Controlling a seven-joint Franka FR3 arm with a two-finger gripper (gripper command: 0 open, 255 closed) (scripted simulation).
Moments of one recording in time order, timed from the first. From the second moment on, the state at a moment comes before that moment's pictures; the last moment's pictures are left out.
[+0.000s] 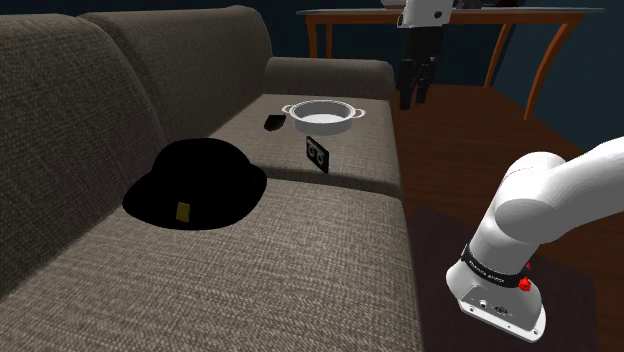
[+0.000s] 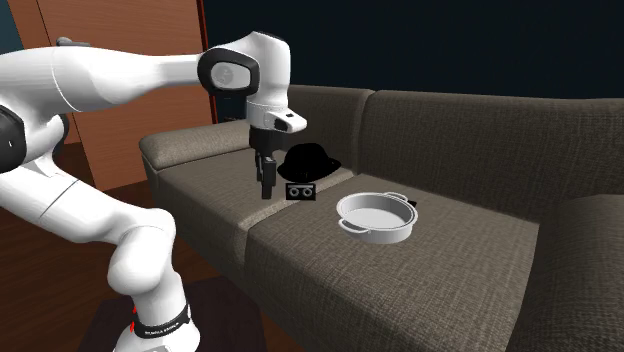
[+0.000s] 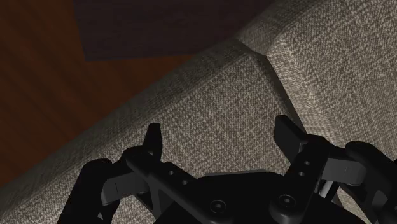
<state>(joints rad) -0.01 -0.77 -0.06 -2.29 0.04 1.42 -0.04</state>
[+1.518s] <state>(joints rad) 0.08 -0.43 0.32 -2.21 0.13 1.76 0.34</state>
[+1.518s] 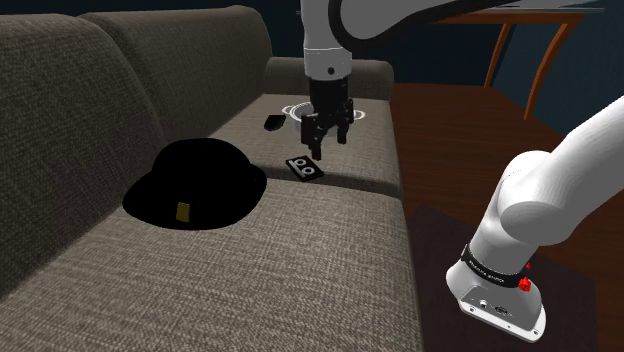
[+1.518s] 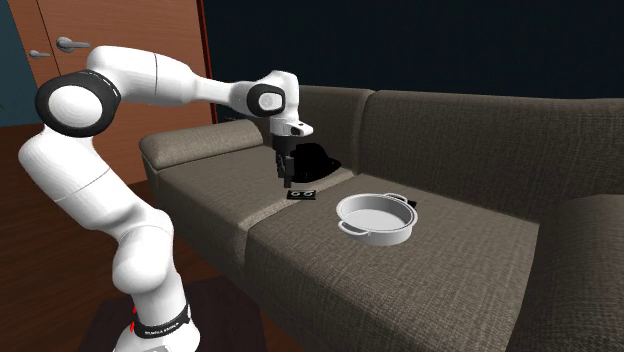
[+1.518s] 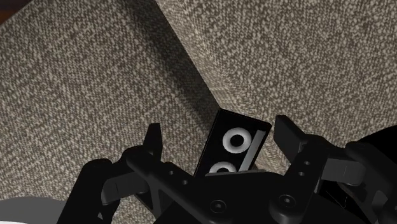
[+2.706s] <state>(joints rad) 0.08 -0.43 0.33 -2.28 0.13 1.82 0.34</state>
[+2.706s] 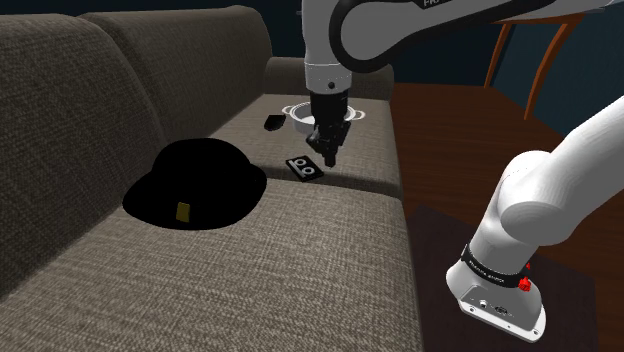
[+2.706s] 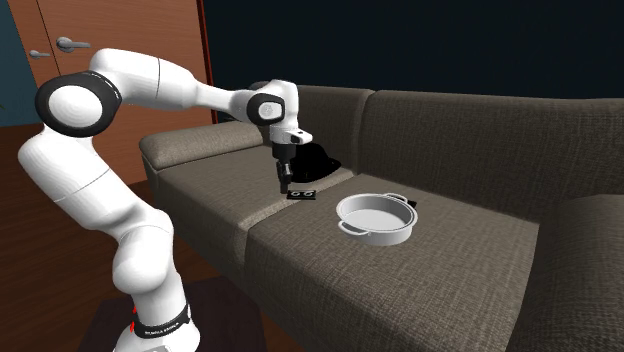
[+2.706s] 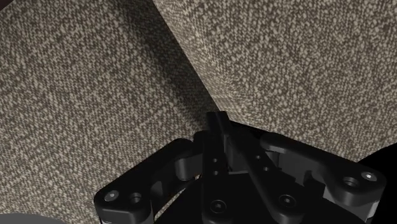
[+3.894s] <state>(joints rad) 0.03 -0.24 0.38 -2.21 0.11 2.00 0.54</state>
